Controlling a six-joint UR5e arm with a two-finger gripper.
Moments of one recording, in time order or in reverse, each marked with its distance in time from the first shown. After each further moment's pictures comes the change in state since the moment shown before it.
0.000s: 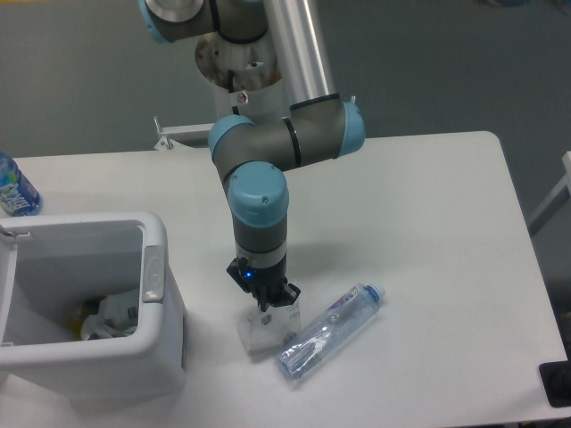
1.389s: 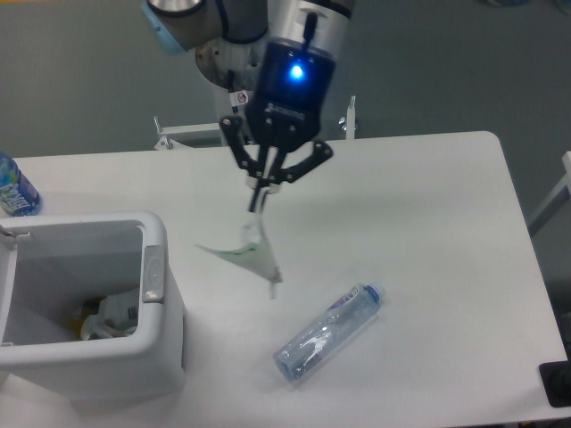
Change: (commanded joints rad) arm 0.118 0.382 0.169 -0.045 -0.618 -0.586
